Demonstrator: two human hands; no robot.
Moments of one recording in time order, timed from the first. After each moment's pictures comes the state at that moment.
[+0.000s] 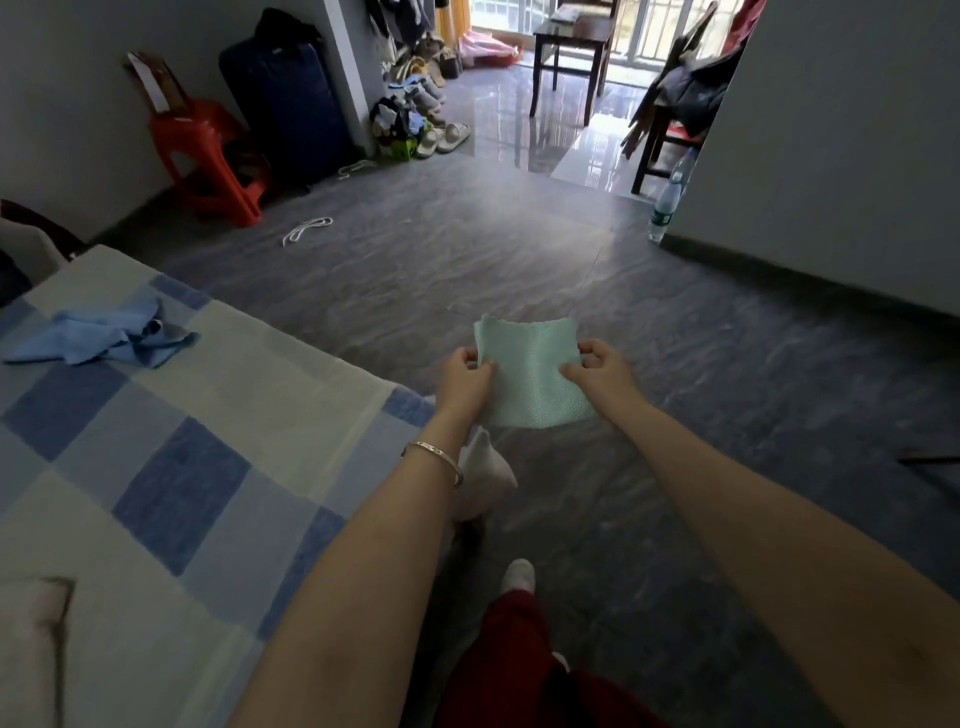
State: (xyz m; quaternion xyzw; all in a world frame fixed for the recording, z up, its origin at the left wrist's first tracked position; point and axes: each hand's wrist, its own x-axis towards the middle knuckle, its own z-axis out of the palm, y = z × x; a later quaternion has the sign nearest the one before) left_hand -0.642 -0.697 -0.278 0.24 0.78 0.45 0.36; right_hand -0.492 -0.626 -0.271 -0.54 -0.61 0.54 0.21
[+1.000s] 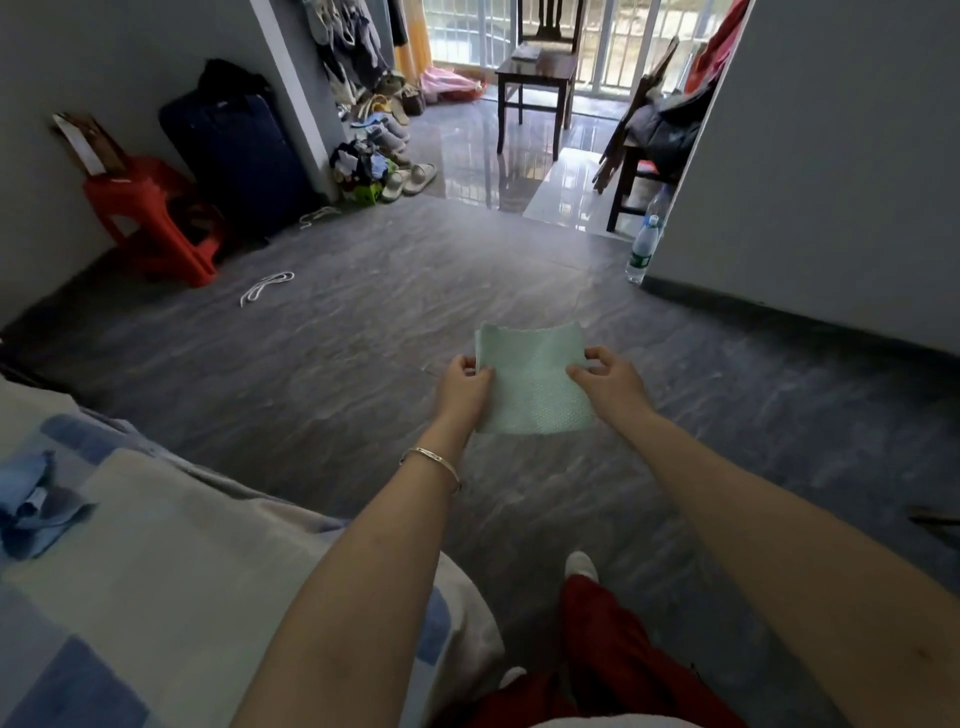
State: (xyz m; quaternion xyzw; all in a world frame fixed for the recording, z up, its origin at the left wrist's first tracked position) left_hand -0.718 -0.450 -0.294 0.25 0.75 0.49 0.38; right_hand -0.551 -0.395 -0.265 -0.58 -0.61 0.48 0.22
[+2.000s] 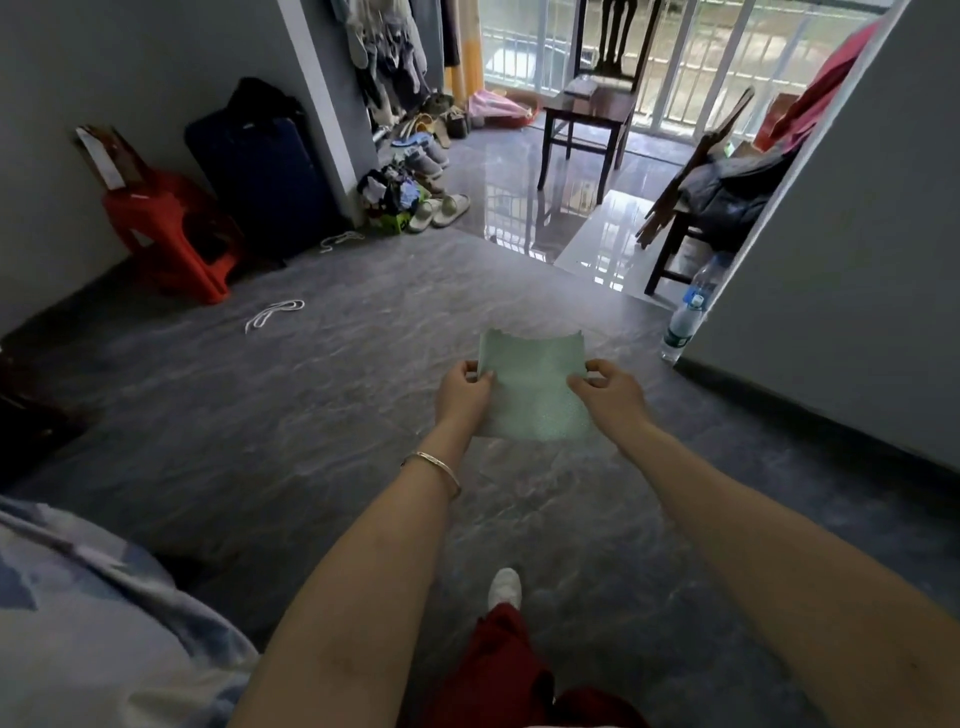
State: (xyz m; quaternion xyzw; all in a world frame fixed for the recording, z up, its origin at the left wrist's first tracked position) left_hand -0.789 -0.151 -0.289 0.20 0.78 0.50 0.33; right_hand -0.628 -0.081 -0.264 -0.55 -0.64 0.49 0.19
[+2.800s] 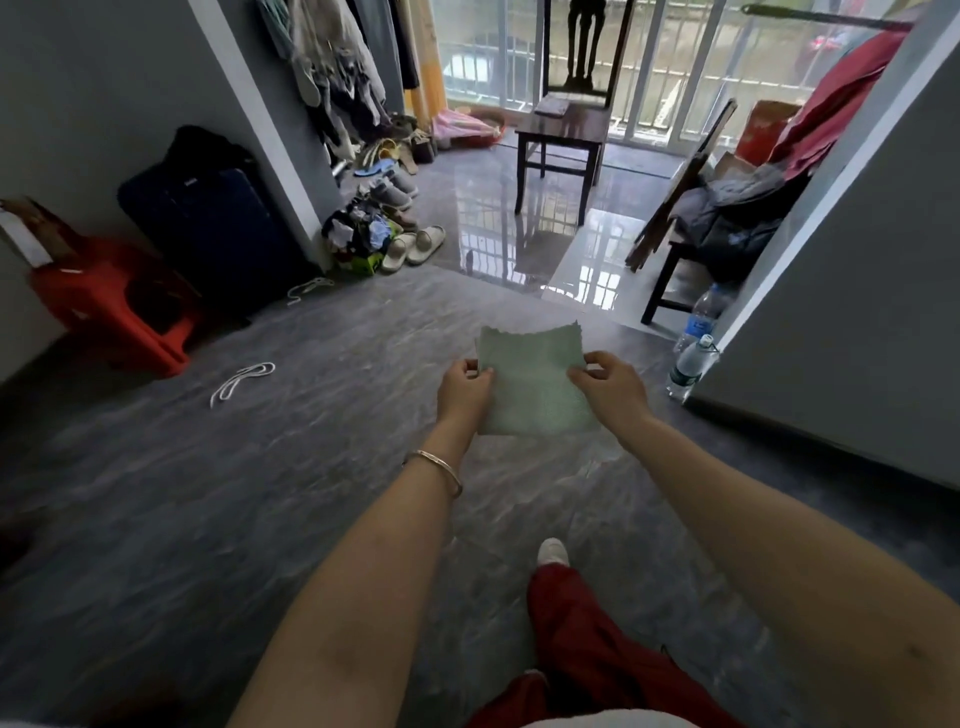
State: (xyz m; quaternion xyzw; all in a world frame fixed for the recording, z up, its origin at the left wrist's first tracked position) left_hand -0.939 0.065 -0.281 0.23 0.78 0.47 0.35; right_hand -0.773 0.121 -0.254 -0.57 -0.62 0.48 0.23
